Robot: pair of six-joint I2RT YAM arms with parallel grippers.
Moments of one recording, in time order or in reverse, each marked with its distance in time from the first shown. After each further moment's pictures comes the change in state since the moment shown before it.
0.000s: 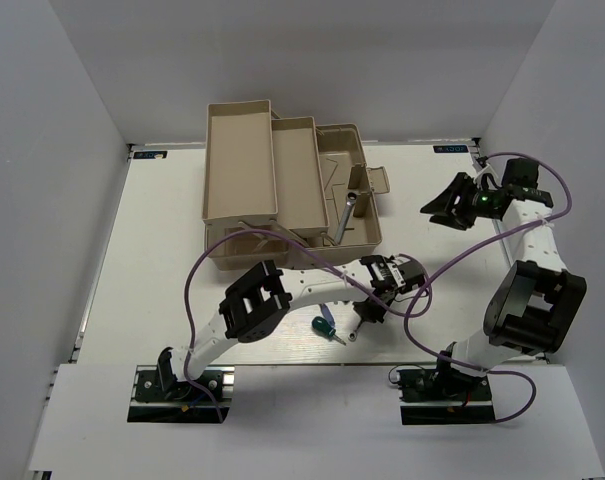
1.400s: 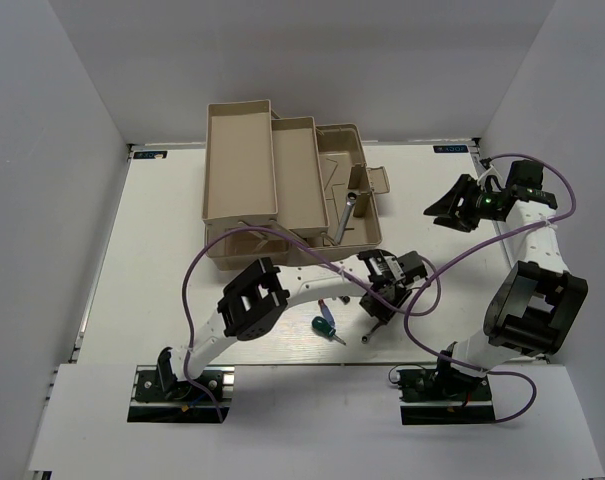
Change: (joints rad) left arm 0.018 -0.009 0.018 0.087 0.185 0.153; right arm -0.029 -0.007 -0.006 -0.031 0.001 -0.046
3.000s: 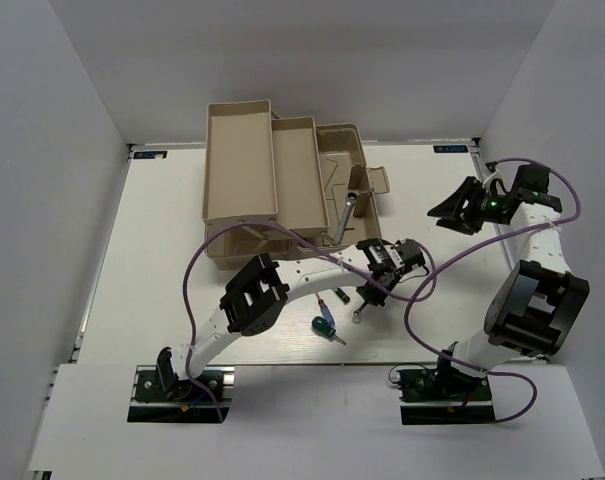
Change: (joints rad) left arm 0.039 0.037 0.088 -0.094 -0.169 0.011; right arm -0.040 0.001 -0.016 -0.003 -0.046 -0.001
